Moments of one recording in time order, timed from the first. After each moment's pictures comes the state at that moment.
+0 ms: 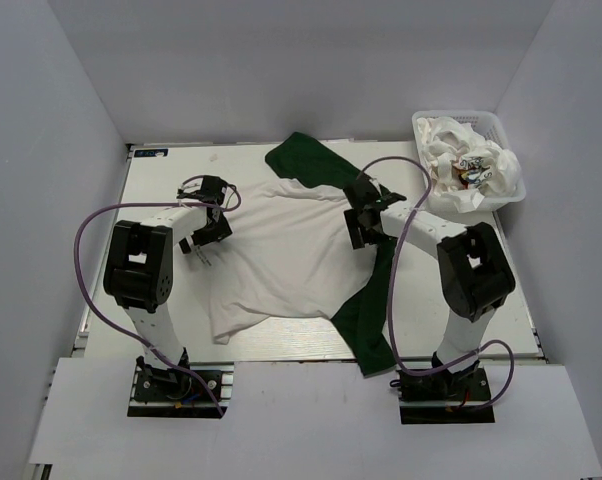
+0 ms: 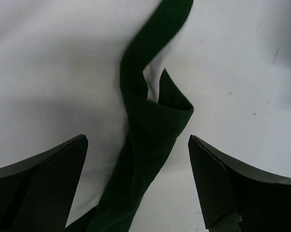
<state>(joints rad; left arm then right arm) -0.20 1.86 1.20 -0.59 -0.47 -0.62 0.52 1.80 1.28 -0.61 0.42 0.18</state>
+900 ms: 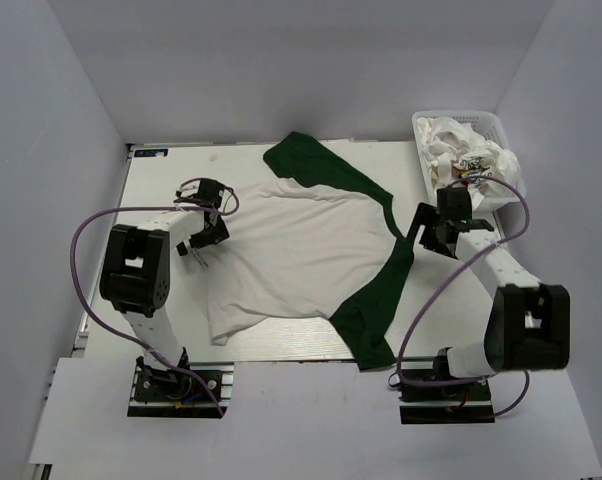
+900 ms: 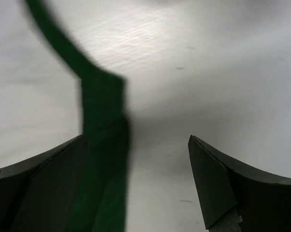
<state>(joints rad) -0.19 1.82 1.15 -0.55 -0.49 -0.58 0.06 1.43 0.90 -0.46 0.14 0.36</state>
